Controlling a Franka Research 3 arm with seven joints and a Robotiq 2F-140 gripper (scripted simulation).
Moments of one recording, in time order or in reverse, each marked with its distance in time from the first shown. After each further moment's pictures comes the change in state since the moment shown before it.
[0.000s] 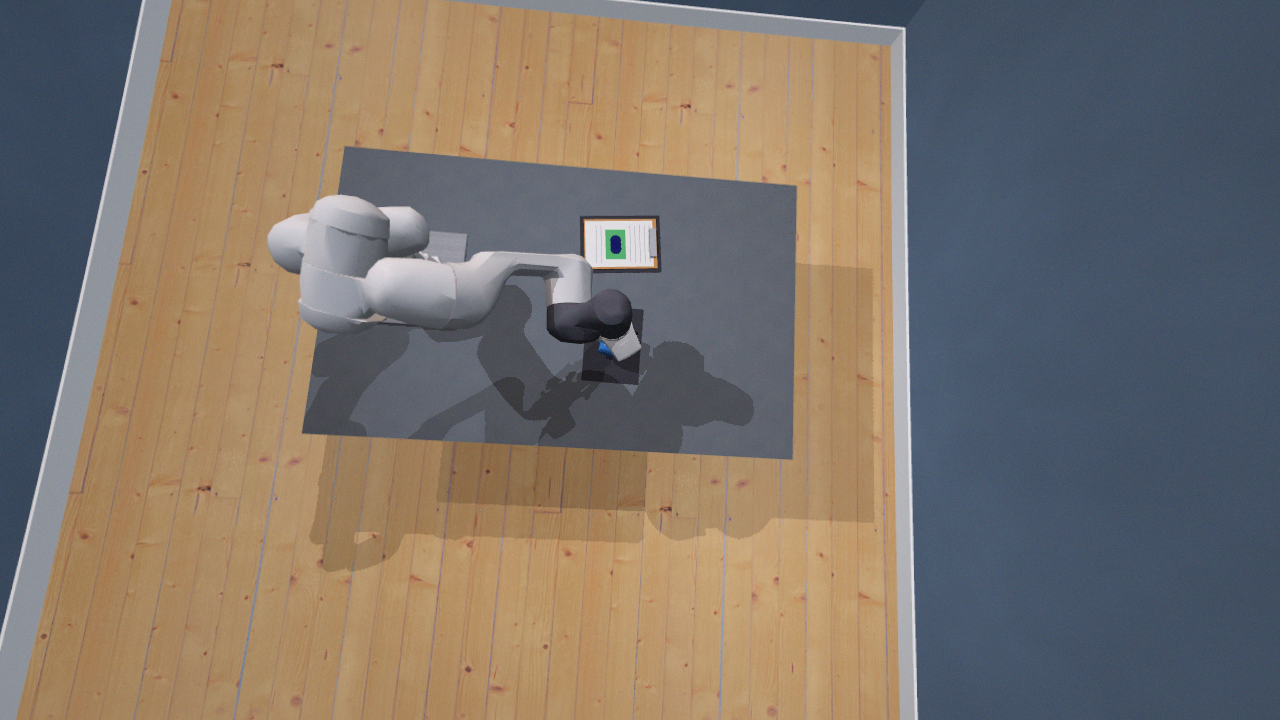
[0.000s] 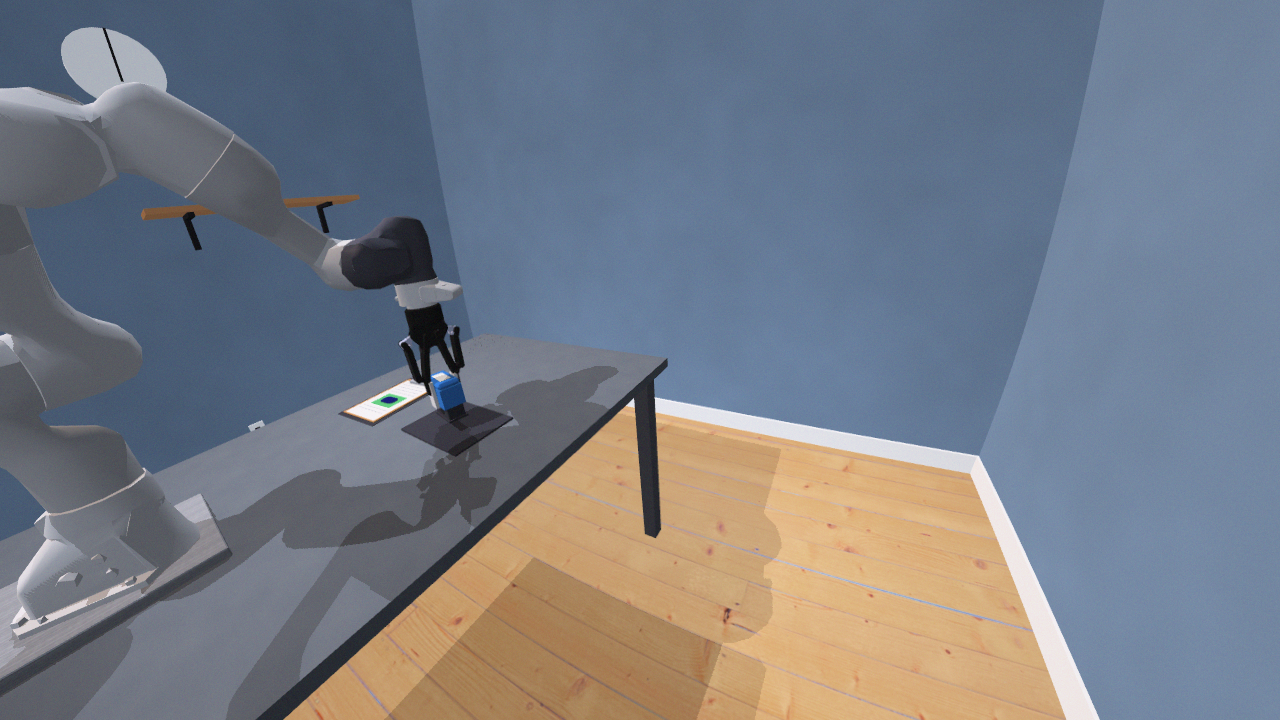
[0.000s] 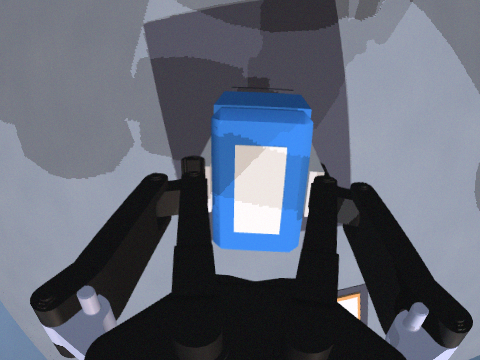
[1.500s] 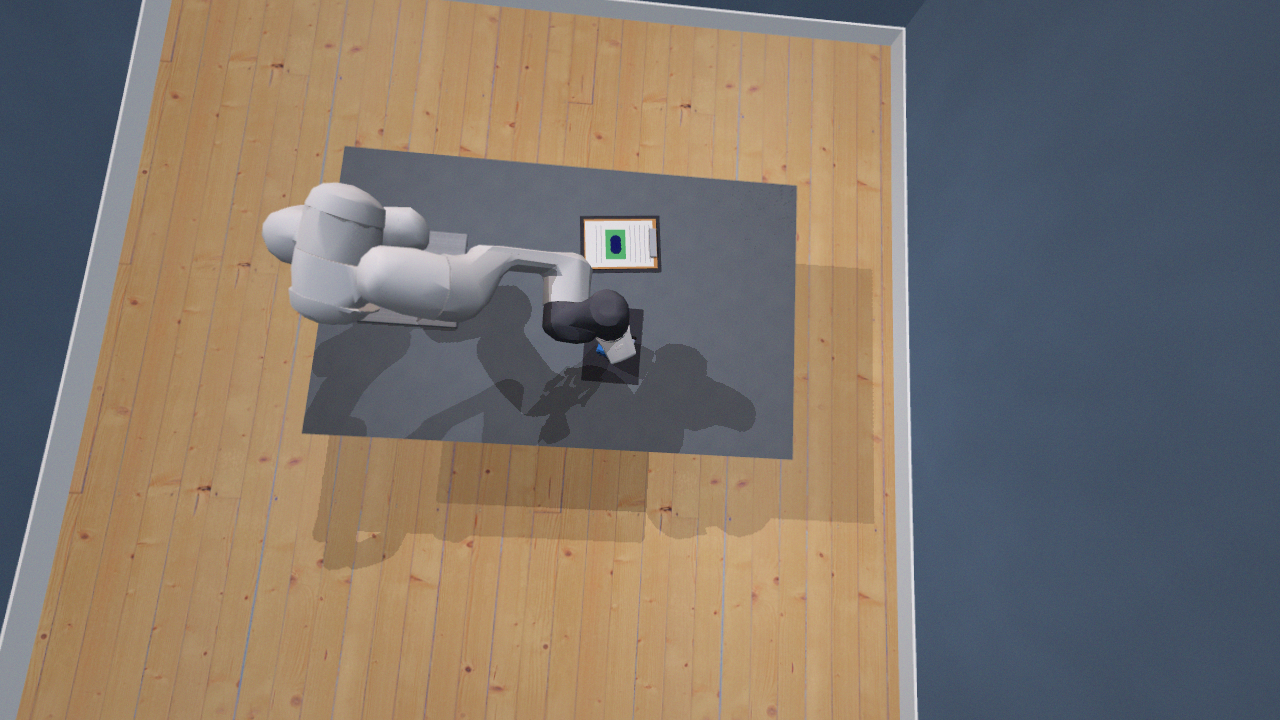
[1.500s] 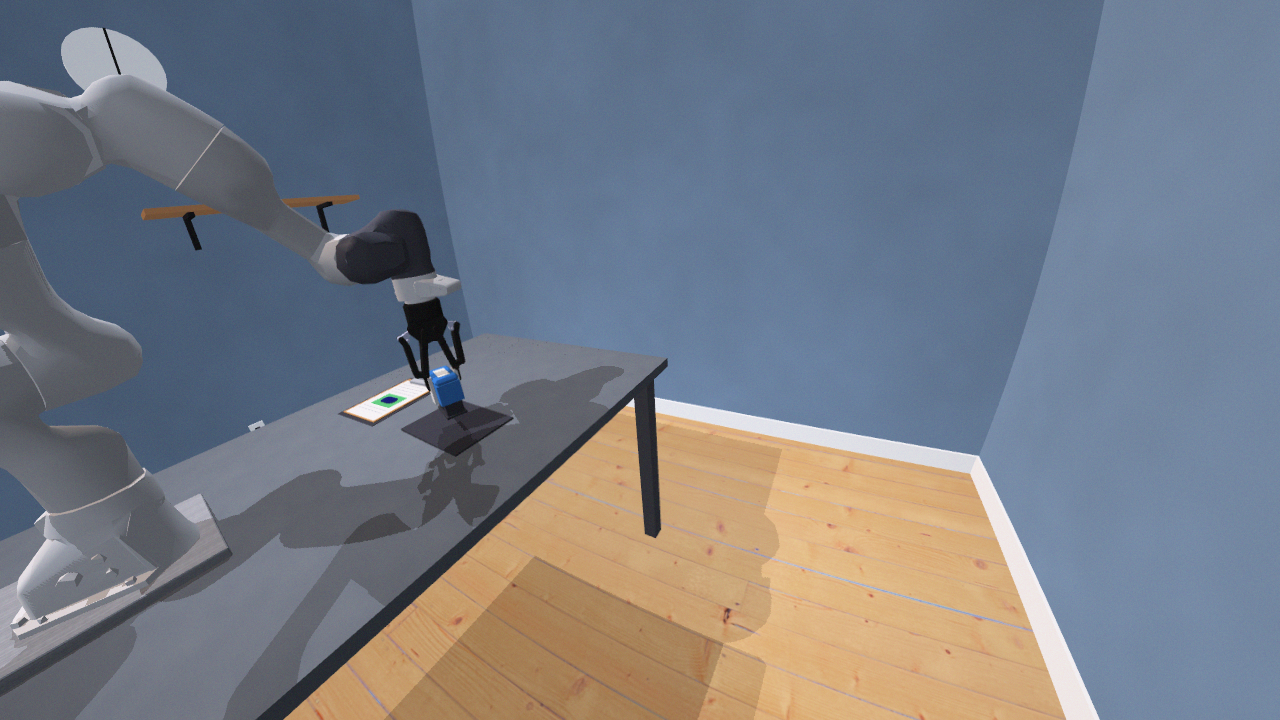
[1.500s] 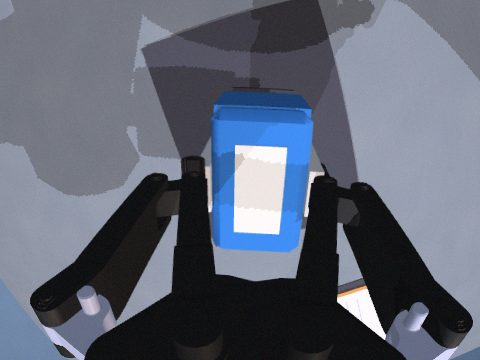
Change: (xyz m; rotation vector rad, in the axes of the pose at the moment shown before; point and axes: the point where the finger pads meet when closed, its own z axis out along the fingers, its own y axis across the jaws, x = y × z) arm 0.008 -0.001 -0.013 0.018 0.002 0.133
